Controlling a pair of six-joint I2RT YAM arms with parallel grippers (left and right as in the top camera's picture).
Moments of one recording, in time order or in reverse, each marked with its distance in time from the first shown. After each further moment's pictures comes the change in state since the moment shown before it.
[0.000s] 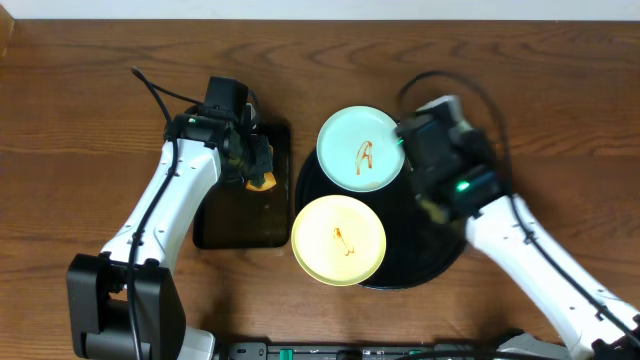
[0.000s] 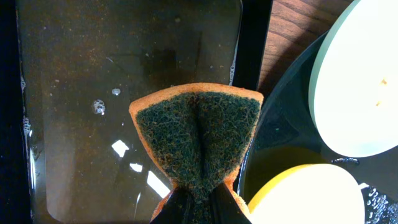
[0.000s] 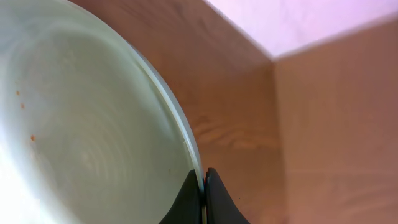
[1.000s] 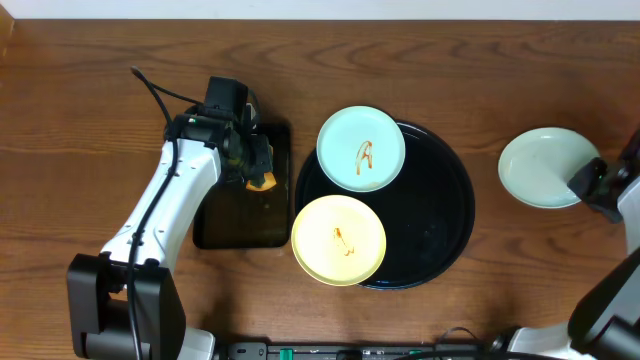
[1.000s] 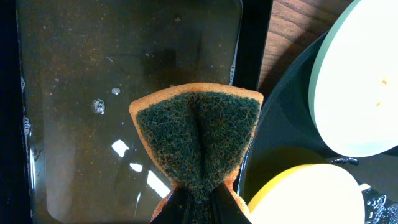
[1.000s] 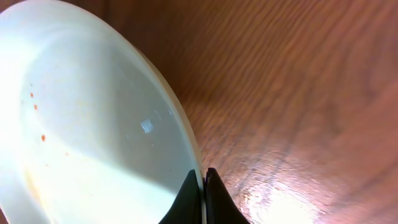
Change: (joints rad) left arm 0.000 0.000 0.000 0.000 0.000 0.000; right arm -1.039 0.249 0.001 0.034 -0.840 0.357
